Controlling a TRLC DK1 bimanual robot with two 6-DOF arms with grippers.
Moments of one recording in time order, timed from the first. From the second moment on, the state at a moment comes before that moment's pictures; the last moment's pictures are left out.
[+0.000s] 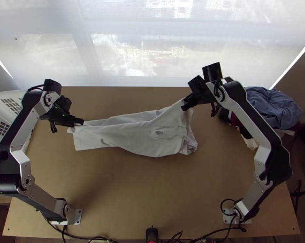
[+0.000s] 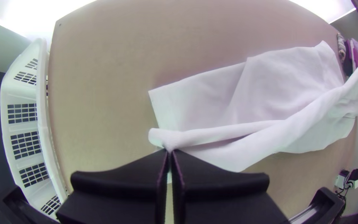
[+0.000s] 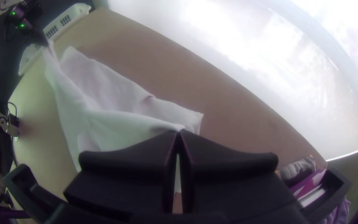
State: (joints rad) left arm 0.07 1.69 1.53 -1.13 -0.01 0.20; right arm 0.37 1.84 1.80 -0.83 -0.20 -0.27
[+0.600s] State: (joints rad) left arm 0.08 1.92 1.75 -1.13 -0.04 0.19; right arm 0.30 2.16 2.18 -0.92 -0.21 -0.29
